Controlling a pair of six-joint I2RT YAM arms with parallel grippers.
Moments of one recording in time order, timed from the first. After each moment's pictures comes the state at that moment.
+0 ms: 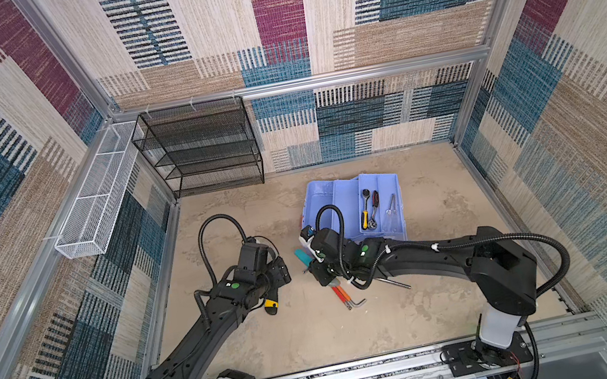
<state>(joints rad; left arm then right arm) -0.41 1.21 0.76 -0.46 -0.06 -0.55 0.95 1.71 1.17 -0.28 0.09 0.35</state>
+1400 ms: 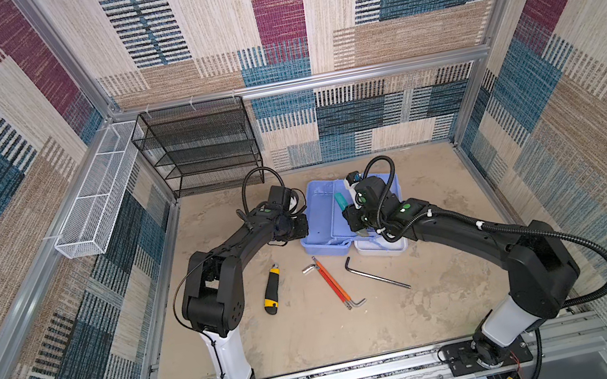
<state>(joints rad) -0.42 1.91 1.39 -0.52 0.20 -0.32 0.60 1.59 1.18 -0.28 0.09 0.32</state>
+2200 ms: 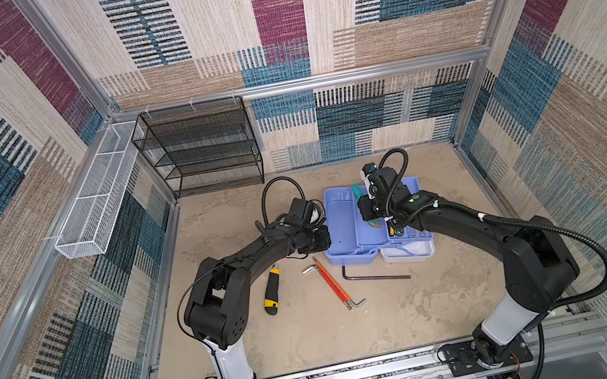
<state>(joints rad) -0.56 1.86 1.27 -0.39 0.26 -0.49 0.48 1.62 1.18 -0.30 0.09 0.30</state>
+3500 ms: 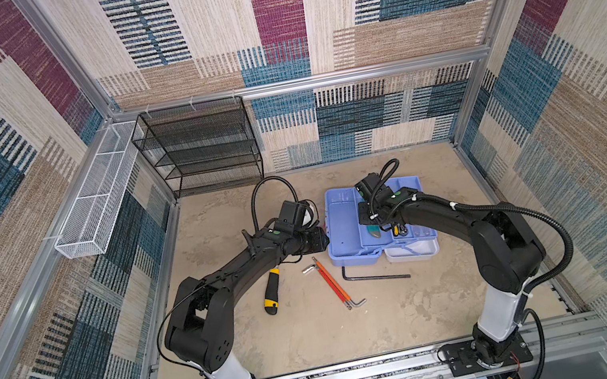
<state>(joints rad) -0.54 1.68 1.15 -0.39 0.26 -0.45 0.50 1.81 1.32 -0.52 0.25 0.58</state>
